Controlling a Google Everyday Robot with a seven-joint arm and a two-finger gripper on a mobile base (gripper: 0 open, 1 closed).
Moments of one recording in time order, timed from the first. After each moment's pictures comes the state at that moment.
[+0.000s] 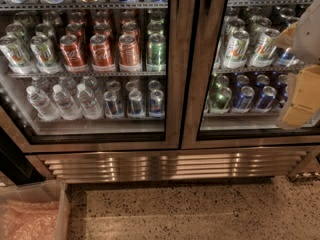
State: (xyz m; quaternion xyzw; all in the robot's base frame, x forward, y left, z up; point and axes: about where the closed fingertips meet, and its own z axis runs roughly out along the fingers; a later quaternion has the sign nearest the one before) arm 0.438 -0.217 0.976 -0.60 0.78 -0.03 0.16
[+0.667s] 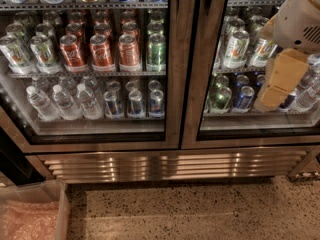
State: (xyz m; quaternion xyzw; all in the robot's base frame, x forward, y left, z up) arm 0.471 -0.196 0.979 -0.59 0.79 -0.01 0.18
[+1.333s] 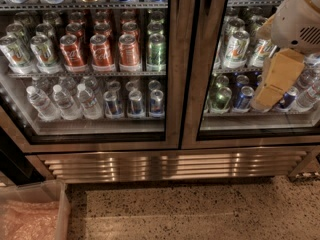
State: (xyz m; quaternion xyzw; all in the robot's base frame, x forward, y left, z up) arm 0.478 -0.193 0.976 -0.59 0.79 0.00 0.19
